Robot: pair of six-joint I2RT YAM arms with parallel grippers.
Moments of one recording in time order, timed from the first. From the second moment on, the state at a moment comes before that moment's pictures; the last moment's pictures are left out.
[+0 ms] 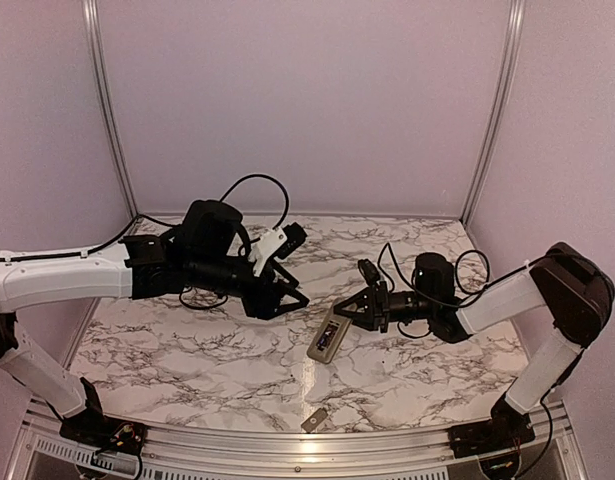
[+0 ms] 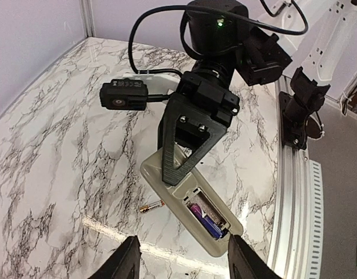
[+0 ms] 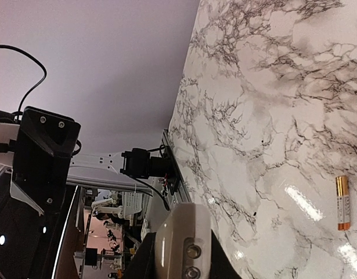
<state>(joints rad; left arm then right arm) -0.96 1.47 1.13 -0.19 0.31 -0.02 0.60 1.64 0.56 0.83 -0.91 1.13</state>
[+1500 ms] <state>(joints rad) -1.23 1.65 1.15 -0.28 0.26 0.68 0.65 1.63 0.64 0.56 -1.09 0.95</state>
